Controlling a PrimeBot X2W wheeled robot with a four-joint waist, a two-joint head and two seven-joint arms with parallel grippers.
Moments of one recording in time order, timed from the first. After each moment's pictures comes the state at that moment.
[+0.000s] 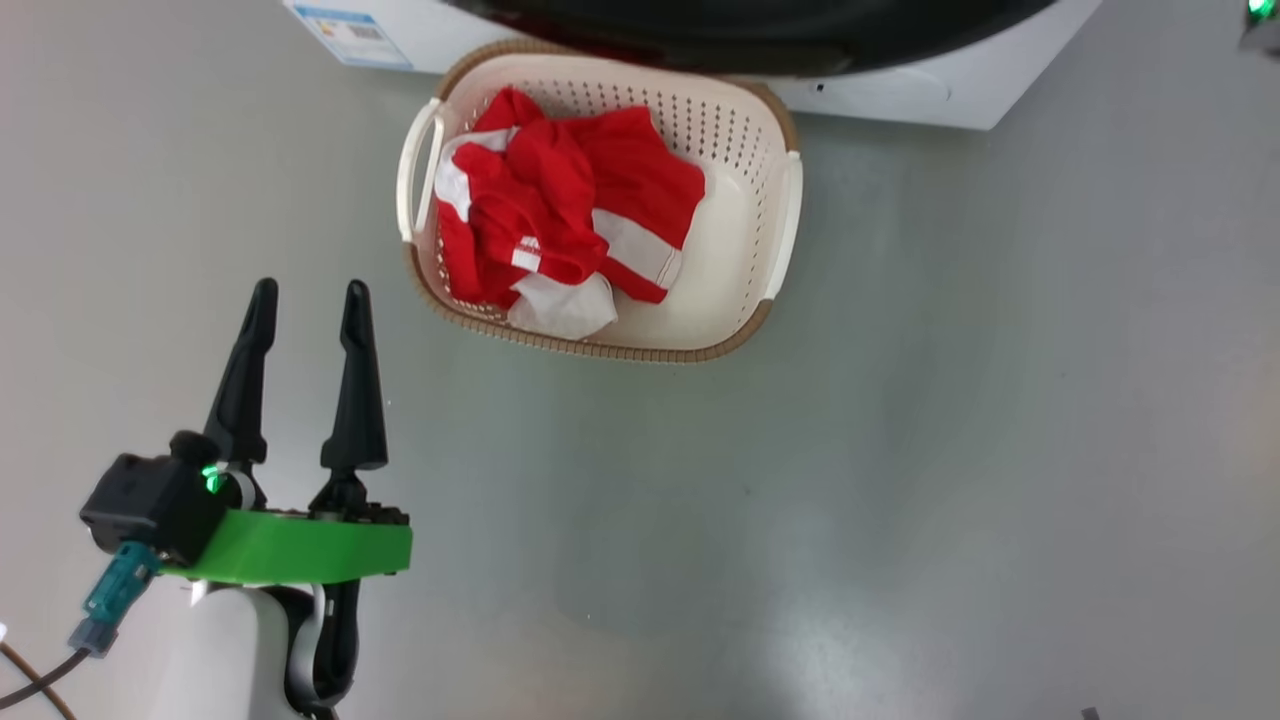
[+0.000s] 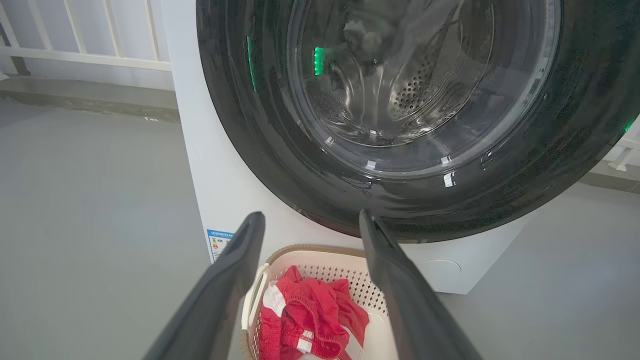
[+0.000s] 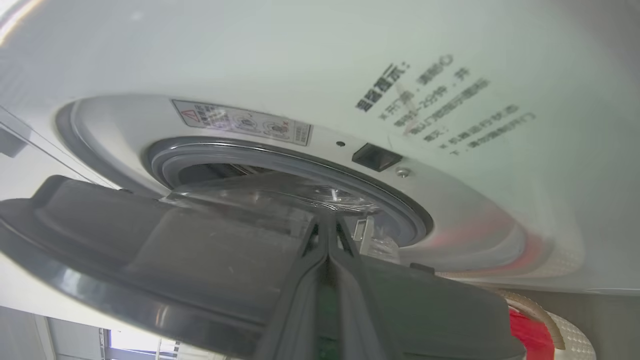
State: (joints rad) left arm -0.32 0.03 -0.12 0.06 -0.30 -0.08 -0.26; right arm -1.24 -0.46 0.25 0.65 1.61 0.13 0.44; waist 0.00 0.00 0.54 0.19
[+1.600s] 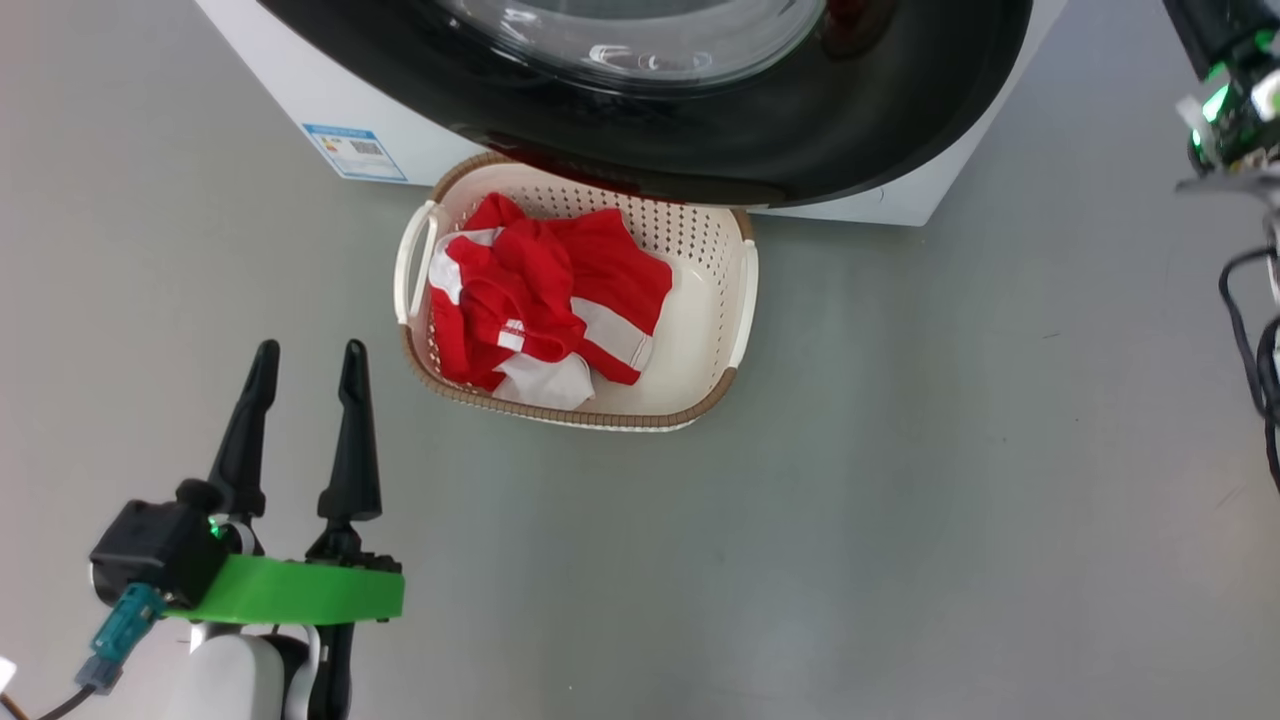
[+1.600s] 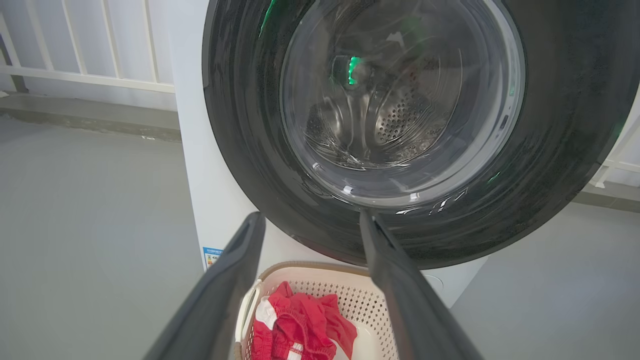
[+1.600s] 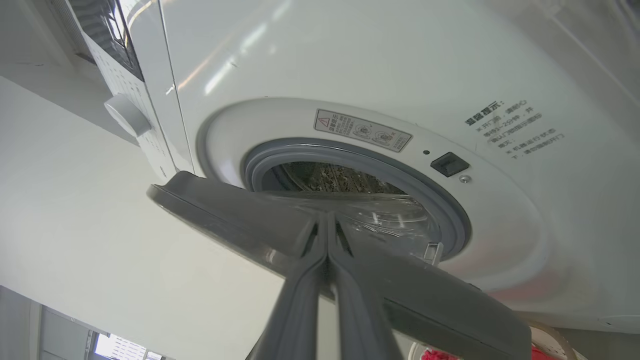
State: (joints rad) left arm -0.25 0.03 -0.10 0.08 -0.29 -0.10 -0.26; right arm -0.93 -0.43 0.17 0.38 1.56 0.13 0.33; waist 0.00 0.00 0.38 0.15
